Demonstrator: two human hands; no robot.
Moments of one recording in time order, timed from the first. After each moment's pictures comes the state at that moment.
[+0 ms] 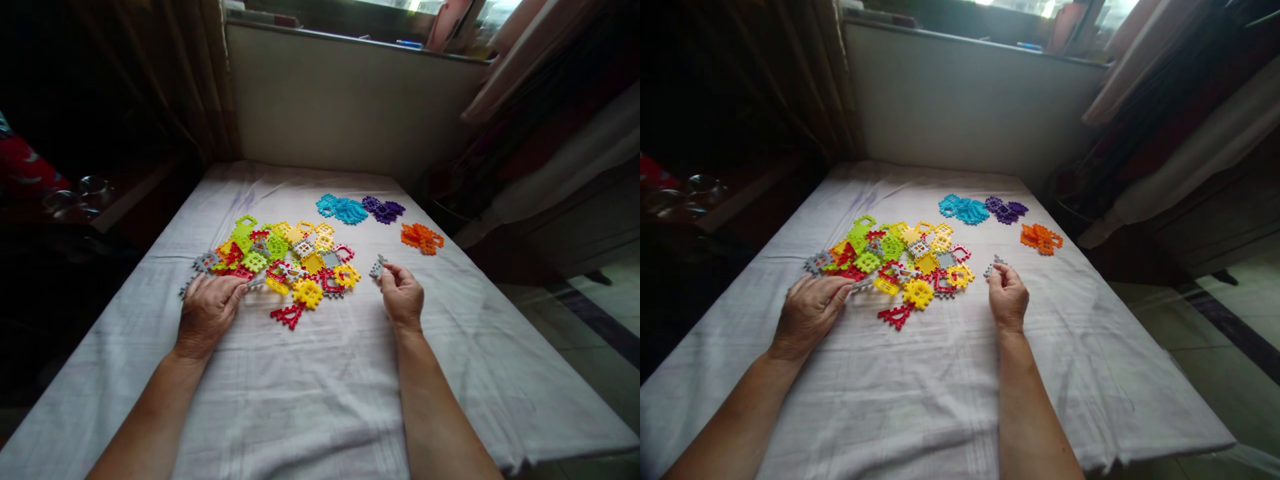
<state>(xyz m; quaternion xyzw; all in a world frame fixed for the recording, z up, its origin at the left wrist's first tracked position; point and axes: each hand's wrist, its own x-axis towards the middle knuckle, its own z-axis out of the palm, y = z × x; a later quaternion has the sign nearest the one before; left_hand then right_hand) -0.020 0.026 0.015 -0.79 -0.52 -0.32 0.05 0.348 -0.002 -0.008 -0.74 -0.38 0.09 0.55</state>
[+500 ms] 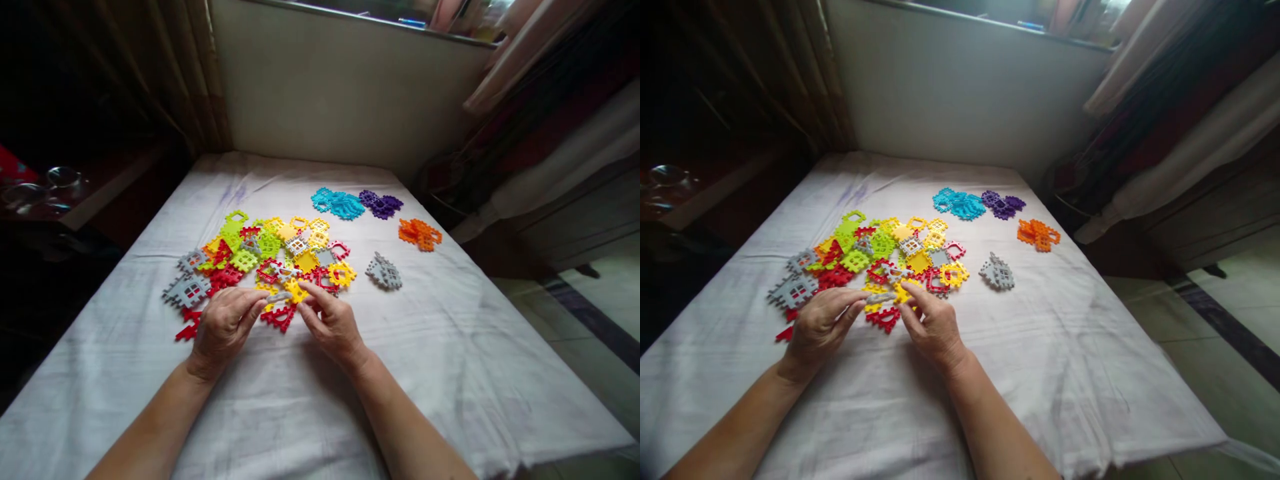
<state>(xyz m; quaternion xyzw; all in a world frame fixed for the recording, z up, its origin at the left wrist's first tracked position) 0.023 0.009 0.018 -0.84 -0.37 -0.41 -0.01 0.239 -0.030 0.008 -0.53 -0.64 0.27 0.48</state>
